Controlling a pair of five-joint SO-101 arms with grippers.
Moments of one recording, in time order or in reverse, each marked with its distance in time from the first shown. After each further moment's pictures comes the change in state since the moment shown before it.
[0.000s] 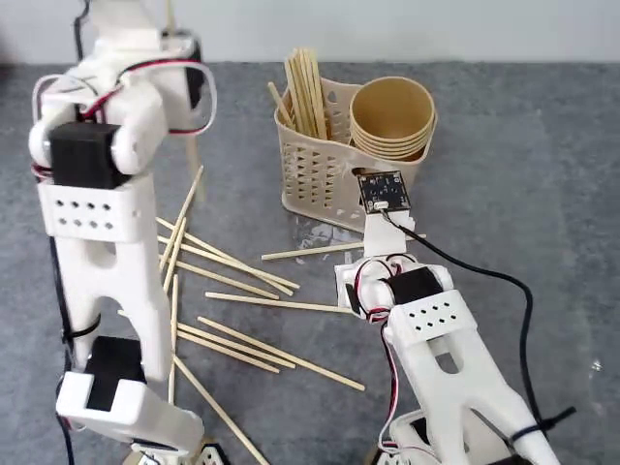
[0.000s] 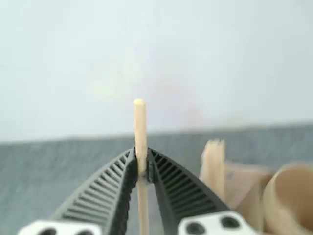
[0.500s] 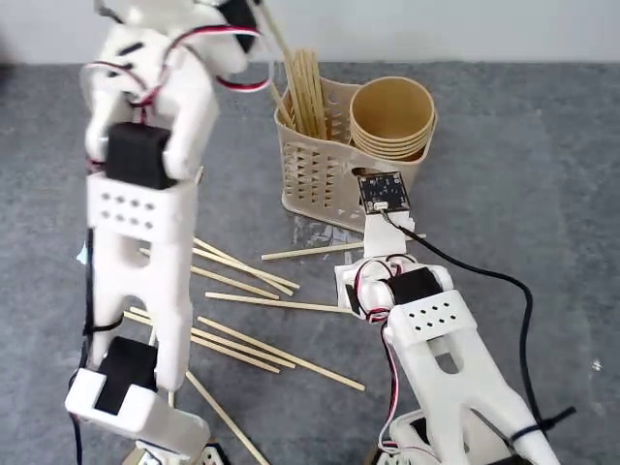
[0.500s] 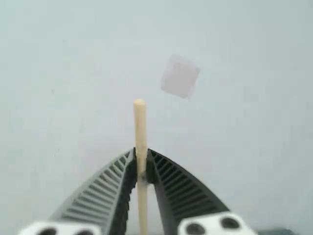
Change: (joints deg) left arm 8.6 -0.1 10.0 -33.7 12.5; right arm 0.0 0.0 0.2 0.0 0.0
